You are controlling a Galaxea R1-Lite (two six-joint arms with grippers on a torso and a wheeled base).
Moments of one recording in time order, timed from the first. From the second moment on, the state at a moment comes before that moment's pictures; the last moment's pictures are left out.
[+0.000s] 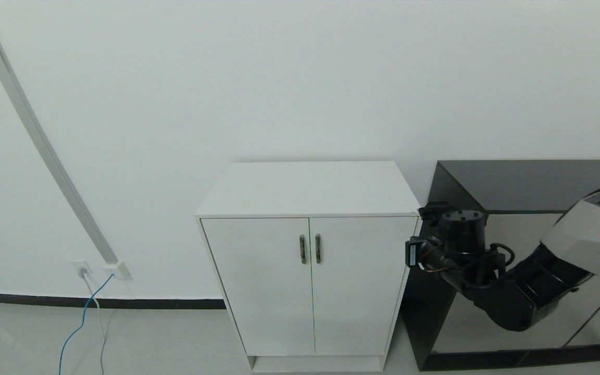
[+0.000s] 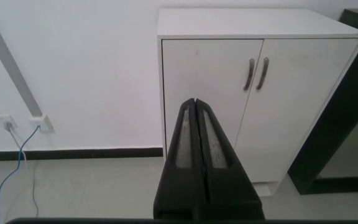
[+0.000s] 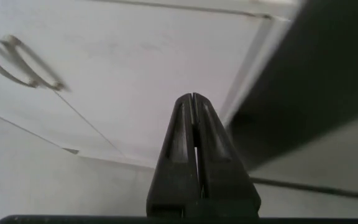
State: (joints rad) left arm 0.00 0.00 0.00 0.00 0.00 0.00; right arm 0.44 2.12 -0.83 -0.97 -0.30 0.11
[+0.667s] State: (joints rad) left arm 0.00 0.00 0.00 0.00 0.00 0.00; right arm 0.25 1.65 -0.37 -1.00 -0.32 0.11
